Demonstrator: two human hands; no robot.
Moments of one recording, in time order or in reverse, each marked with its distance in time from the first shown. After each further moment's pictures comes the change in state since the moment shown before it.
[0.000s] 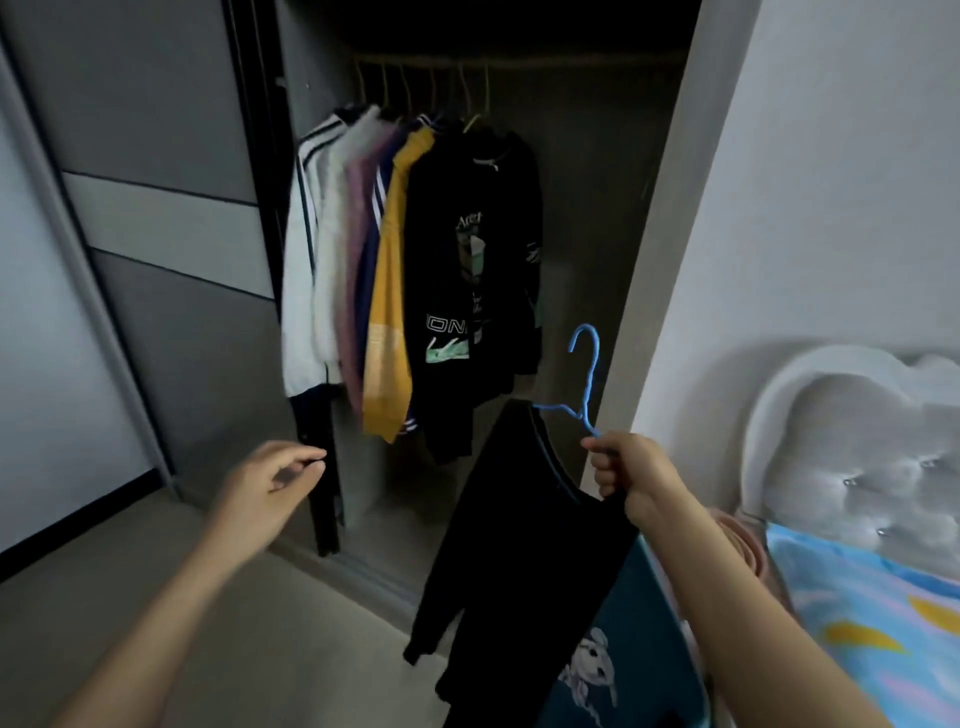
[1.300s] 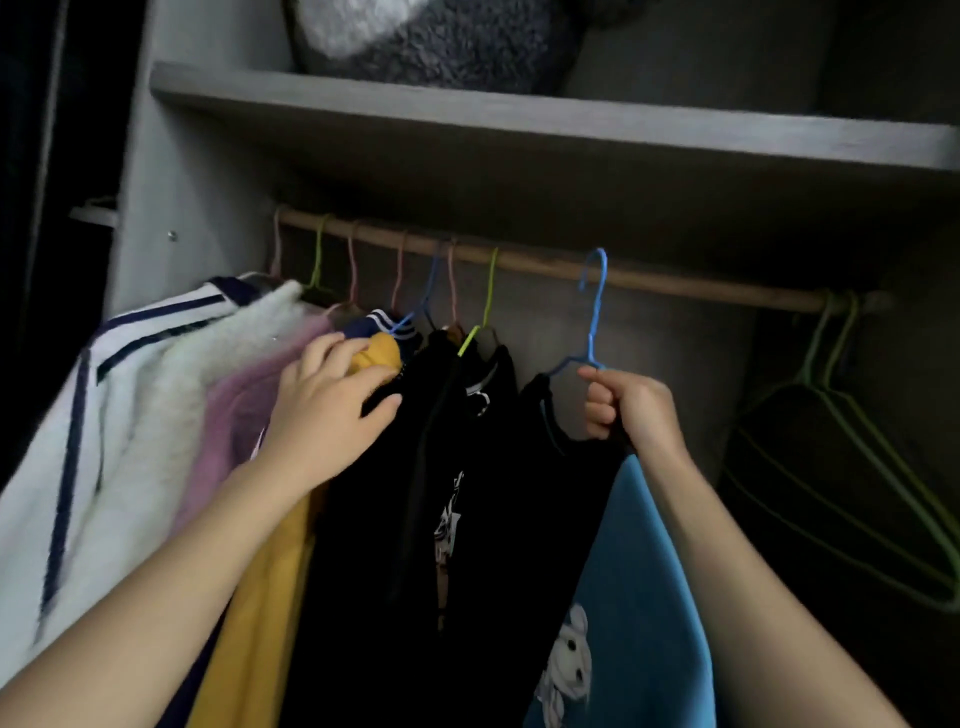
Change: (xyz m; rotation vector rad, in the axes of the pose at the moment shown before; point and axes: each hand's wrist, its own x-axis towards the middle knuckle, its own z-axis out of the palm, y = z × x) left_hand 0.593 0.024 0.092 0.358 0.288 0.515; right_hand 0.332 -0.361 0.219 0.158 -0.128 -0.688
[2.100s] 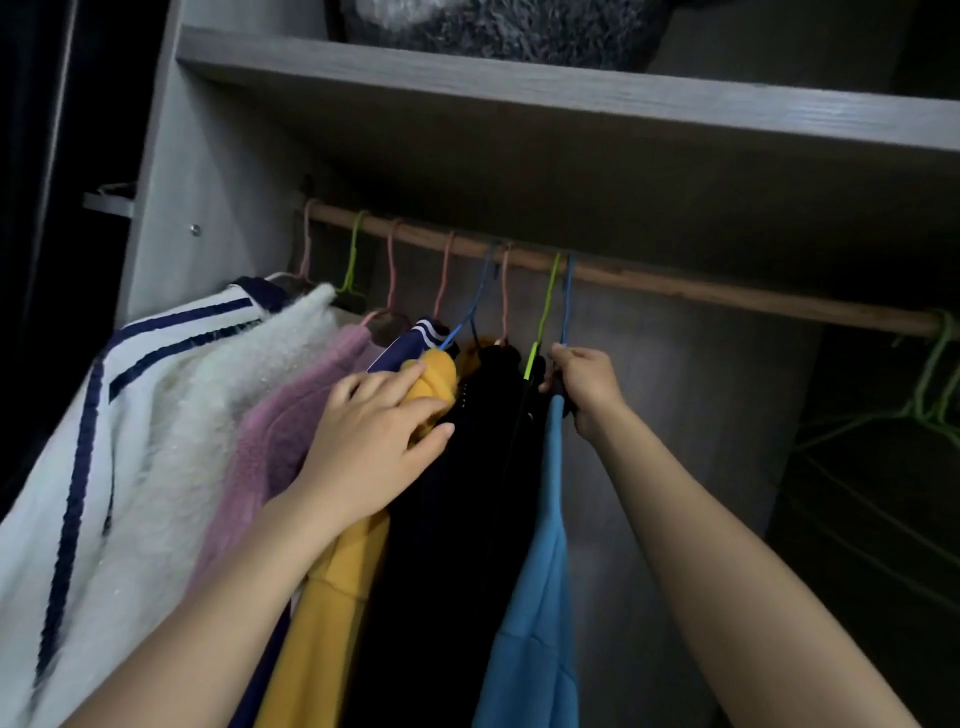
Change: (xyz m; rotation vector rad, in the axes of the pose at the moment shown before) left_hand 0.018 -0.037 0.023 0.003 -0.056 0.114; right_hand 0.126 0.052 0.075 -0.387 0.115 -0.153
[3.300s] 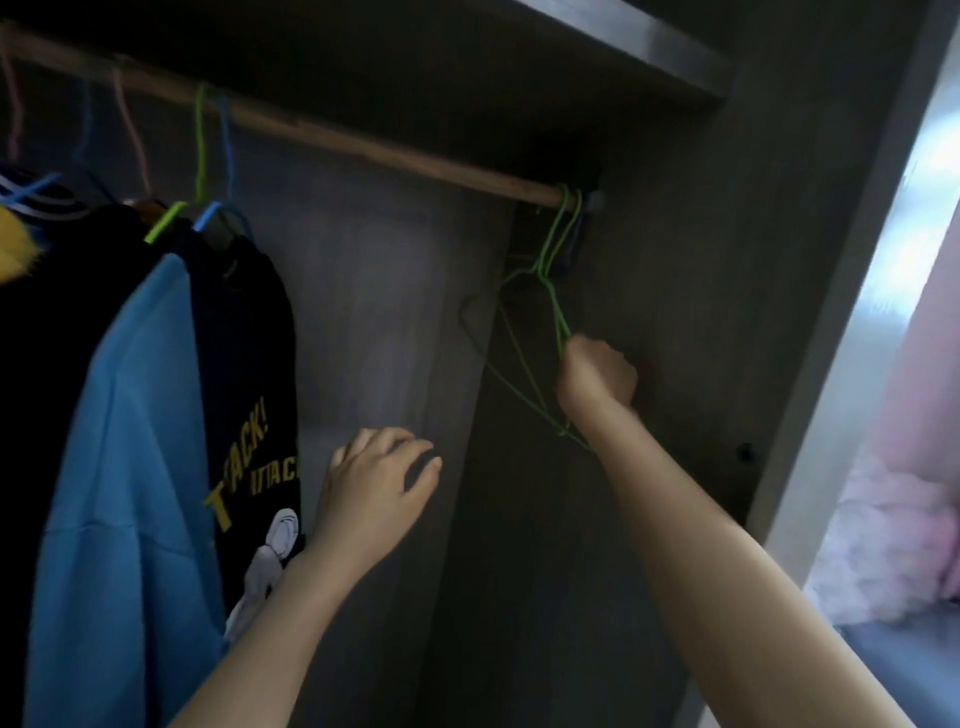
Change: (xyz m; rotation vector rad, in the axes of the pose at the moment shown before) left_hand -0.062 0.227 0.114 -0.606 -0.250 0.073; right_hand -0.127 -0.007 -0.262 -1.691 0.520 0.234
